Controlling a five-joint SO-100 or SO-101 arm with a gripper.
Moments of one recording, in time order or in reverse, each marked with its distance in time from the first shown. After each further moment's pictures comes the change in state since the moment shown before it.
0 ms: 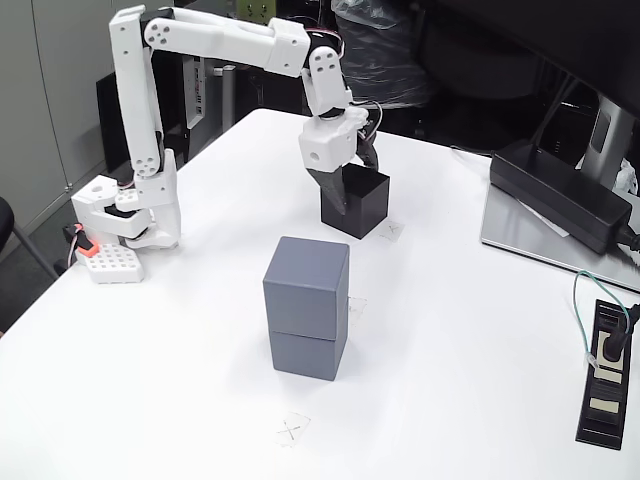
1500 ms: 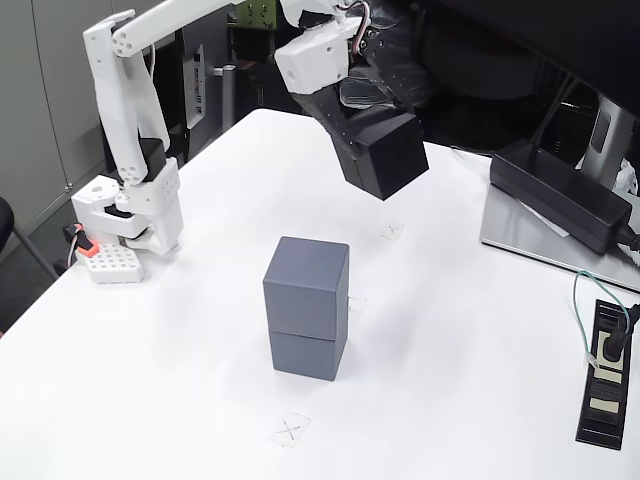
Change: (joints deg) arm 22.9 8.1 -36.2 32.9 0.1
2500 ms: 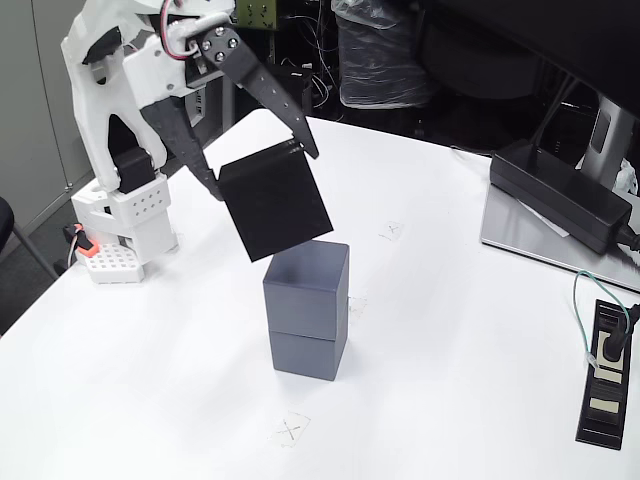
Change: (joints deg) arm 33.1 17.1 8.4 0.1 -11.1
